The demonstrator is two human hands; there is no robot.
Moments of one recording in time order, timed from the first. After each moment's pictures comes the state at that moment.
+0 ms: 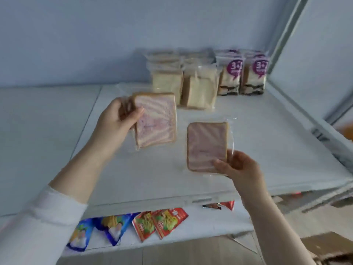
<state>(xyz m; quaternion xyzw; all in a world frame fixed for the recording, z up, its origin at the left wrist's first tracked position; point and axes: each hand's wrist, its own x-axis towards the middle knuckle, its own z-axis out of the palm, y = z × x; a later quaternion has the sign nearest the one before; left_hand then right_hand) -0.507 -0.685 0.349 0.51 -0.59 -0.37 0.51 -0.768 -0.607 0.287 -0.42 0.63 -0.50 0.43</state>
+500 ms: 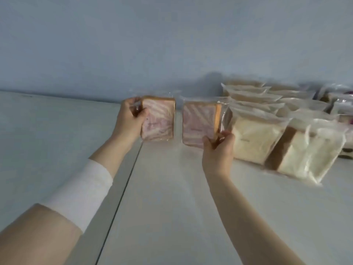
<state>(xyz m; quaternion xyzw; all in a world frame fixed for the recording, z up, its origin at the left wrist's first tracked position) -0.356 -0.904 0.303 0.61 -0.44 -0.28 0.59 -0.552 -0.867 0.285 -0.48 0.60 -0.55 0.32</state>
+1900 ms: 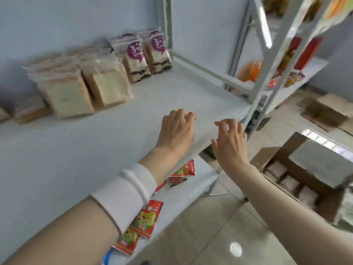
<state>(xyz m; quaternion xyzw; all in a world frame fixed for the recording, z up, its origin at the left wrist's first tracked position) -0.731 -0.651 0.300 0.30 -0.94 0.00 0.13 -0.837 -0.553 0.265 -0.44 0.88 -0.17 -0.04</state>
